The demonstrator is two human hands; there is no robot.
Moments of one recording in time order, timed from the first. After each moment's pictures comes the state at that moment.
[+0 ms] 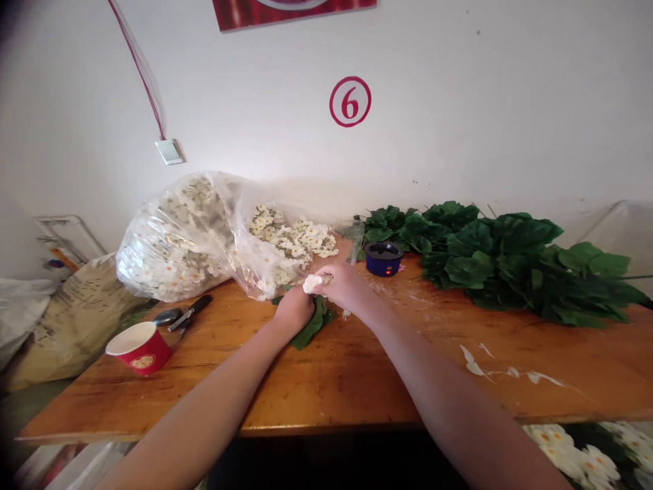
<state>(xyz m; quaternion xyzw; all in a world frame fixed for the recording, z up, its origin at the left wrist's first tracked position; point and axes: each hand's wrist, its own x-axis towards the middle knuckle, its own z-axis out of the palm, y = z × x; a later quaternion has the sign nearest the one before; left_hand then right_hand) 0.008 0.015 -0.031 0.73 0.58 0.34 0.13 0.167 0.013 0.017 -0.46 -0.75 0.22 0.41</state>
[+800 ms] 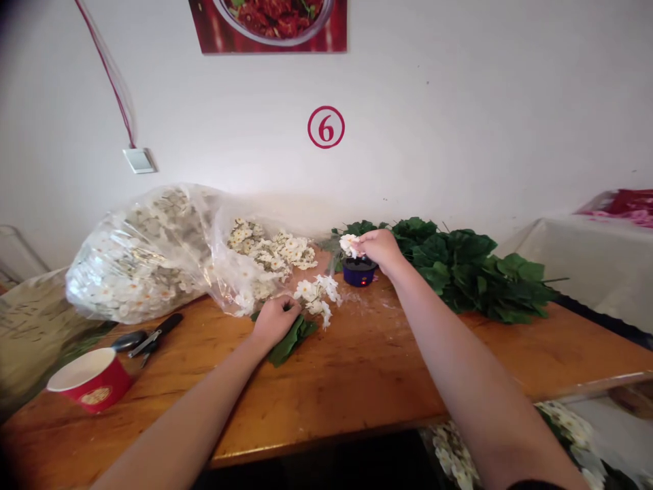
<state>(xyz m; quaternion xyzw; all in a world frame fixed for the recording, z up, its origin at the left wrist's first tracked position) 0.005 0.010 -0.022 0.75 0.56 0.34 0.14 0.284 0.071 0.074 -0.56 -0.54 0.25 0.57</state>
